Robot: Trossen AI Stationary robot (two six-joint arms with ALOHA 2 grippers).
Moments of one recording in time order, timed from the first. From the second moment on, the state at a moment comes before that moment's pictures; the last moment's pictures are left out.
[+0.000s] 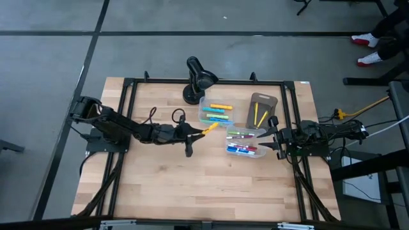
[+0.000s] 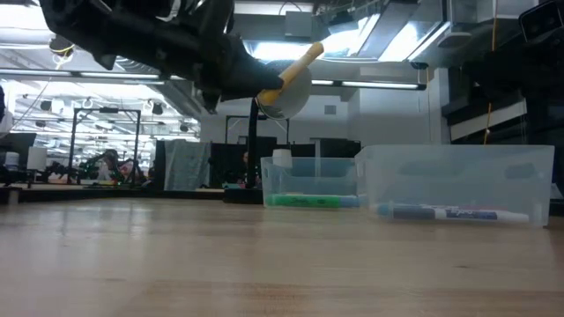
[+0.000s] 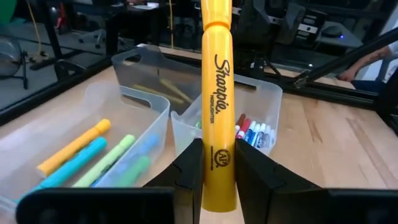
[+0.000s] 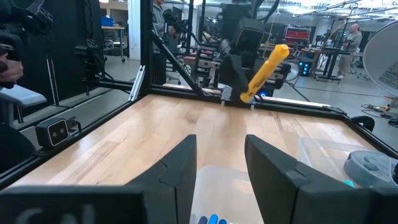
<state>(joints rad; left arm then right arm) -0.13 1.51 0.59 0.70 -0.38 -0.21 0.17 0.01 0.01 0.02 0.00 -0.11</state>
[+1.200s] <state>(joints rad) -0.12 1.51 0.67 0.69 -0.34 -0.12 0.17 0.01 0.01 0.02 0.00 -0.11</state>
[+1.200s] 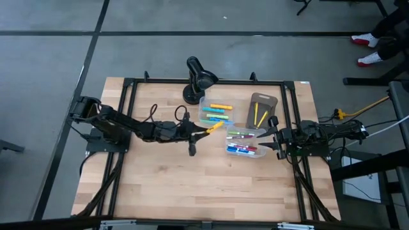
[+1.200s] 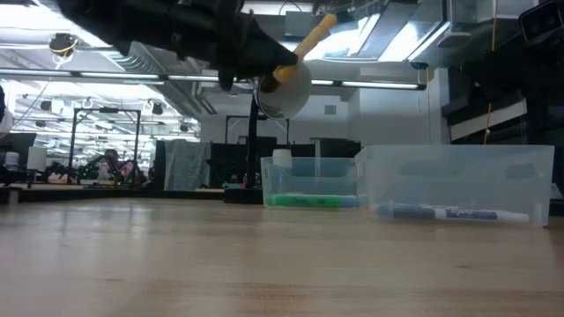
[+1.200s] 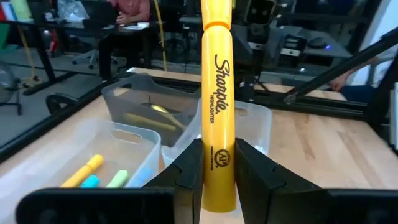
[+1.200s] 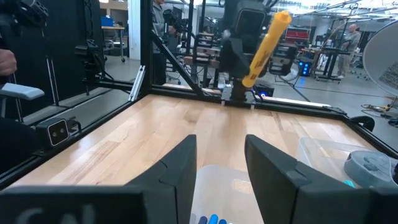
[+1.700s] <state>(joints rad) -0.07 1.54 0.77 0.51 -0.45 -0.10 0.17 0.01 0.01 0.02 0.00 -0.11</state>
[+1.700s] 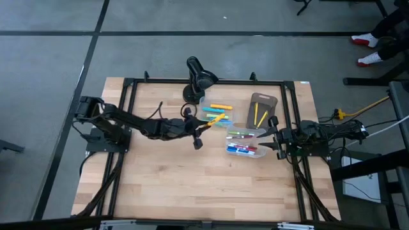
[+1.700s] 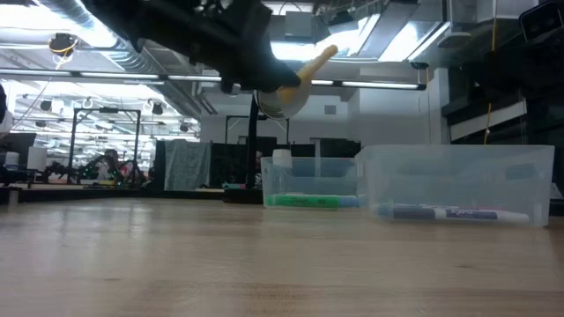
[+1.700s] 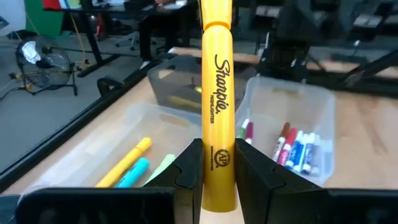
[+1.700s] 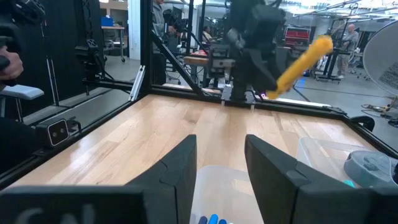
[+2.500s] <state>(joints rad) 0.07 1.85 1.04 0.34 -0.57 0.20 0.17 0.01 0.01 0.02 0.00 -0.11</state>
